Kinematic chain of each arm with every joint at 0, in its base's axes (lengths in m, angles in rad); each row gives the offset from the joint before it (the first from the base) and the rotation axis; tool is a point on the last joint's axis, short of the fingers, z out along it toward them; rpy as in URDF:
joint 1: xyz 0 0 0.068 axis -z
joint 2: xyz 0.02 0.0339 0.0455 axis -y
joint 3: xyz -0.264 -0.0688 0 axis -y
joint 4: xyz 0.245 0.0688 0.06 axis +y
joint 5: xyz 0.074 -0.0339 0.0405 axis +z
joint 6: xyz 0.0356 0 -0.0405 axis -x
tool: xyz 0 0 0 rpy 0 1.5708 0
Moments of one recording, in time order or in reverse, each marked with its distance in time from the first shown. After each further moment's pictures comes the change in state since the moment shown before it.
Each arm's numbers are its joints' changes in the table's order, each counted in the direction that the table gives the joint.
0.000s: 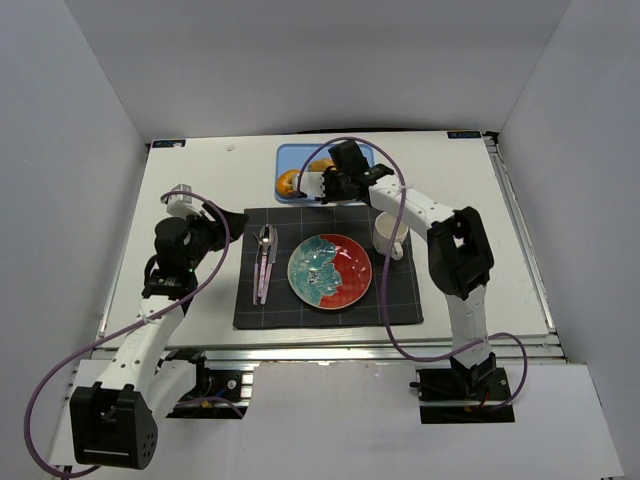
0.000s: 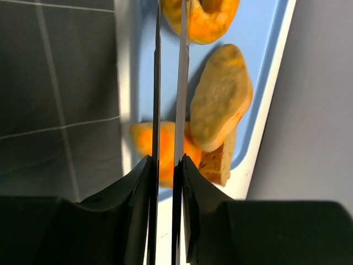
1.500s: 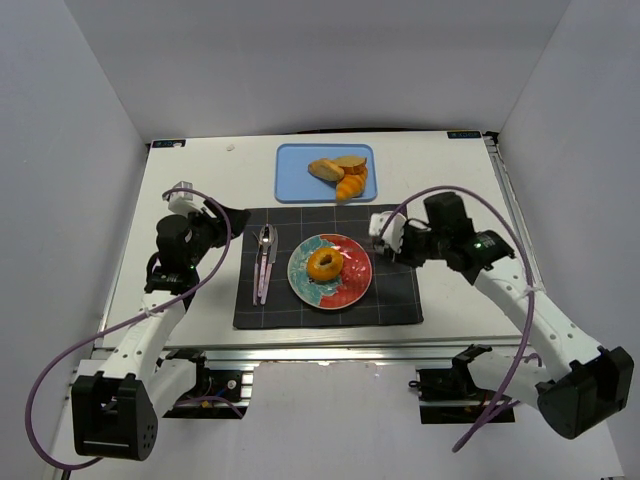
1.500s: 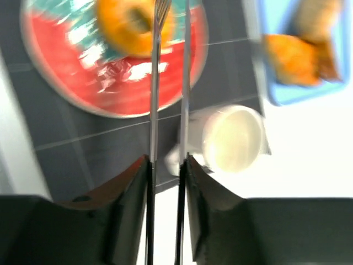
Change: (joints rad) left arm 0.000 -0.045 0.000 -0.072 -0.019 0.027; right arm 0.108 1.015 -0.791 0.247 0.330 -0.269
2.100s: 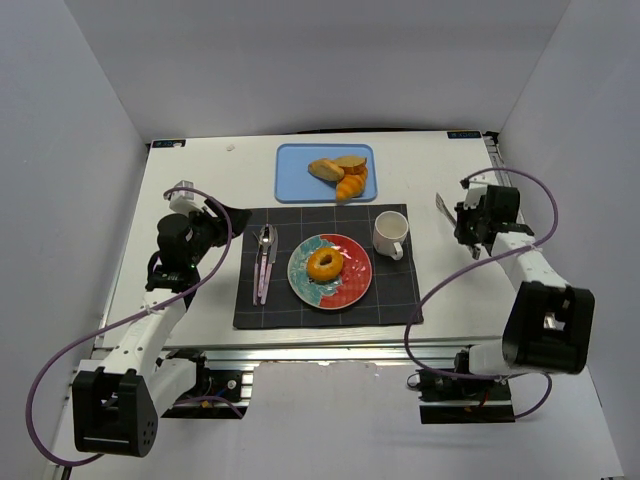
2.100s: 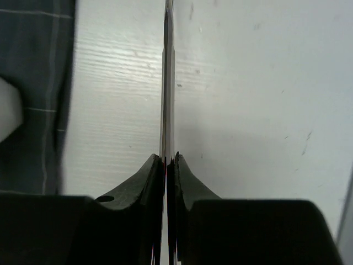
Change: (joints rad) left arm 0.000 -0.021 0.000 -0.022 -0.011 0.005; right arm 0.610 -0.294 -0.099 -0.418 -0.212 -0.684
